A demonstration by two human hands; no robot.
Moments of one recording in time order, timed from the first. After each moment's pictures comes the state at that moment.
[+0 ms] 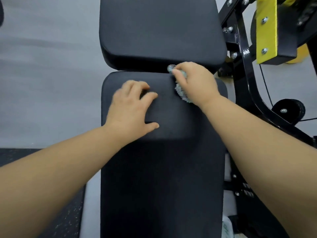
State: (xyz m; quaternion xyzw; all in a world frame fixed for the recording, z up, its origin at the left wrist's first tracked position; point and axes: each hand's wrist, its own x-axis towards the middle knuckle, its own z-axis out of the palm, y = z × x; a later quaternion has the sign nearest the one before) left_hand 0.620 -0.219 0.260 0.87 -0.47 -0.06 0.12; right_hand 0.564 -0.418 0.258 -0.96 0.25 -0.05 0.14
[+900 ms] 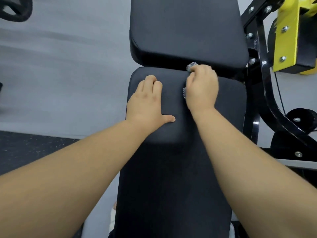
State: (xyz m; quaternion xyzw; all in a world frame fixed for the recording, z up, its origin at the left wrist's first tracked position) left_hand 0.617 -0.207 0.261 0.91 -0.36 -0.11 0.16; right_hand 0.584 -0.357 0.233 -0.90 0.35 -0.23 0.13
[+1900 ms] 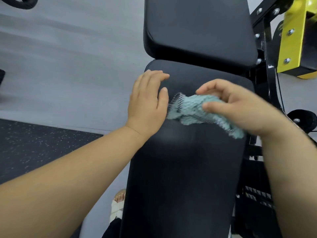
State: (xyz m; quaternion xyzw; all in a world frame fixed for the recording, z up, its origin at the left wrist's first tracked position) left_hand 0.608 -0.162 0.273 0.85 -0.29 -0.08 0.44; right_hand 0.512 -0.327 0.351 -0.84 0.20 0.14 0.49
